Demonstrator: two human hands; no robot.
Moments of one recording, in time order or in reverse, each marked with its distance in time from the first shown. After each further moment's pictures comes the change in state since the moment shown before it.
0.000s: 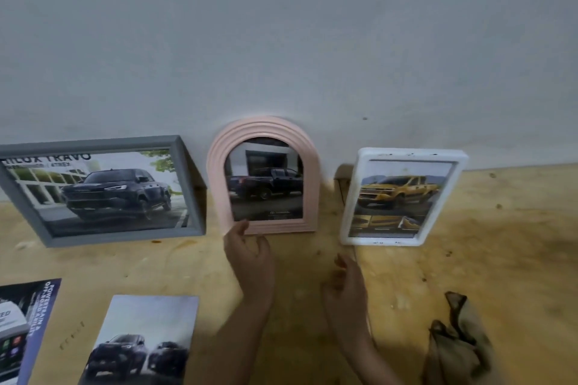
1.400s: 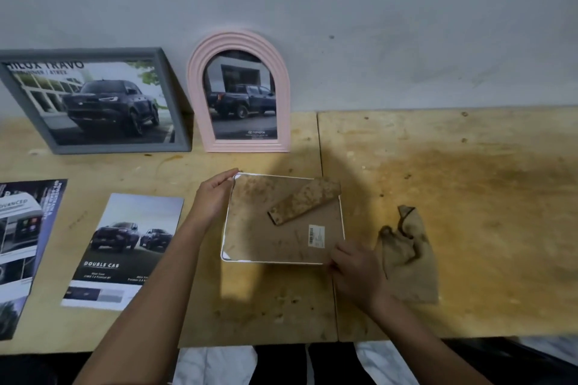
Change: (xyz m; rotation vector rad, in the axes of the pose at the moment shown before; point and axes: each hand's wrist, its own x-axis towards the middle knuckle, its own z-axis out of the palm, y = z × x) left_hand -0.029 -0.024 -0.059 0.079 -0.503 -0.170; right_hand -0.050 0.085 -0.122 -0.556 -0.269 -0.908
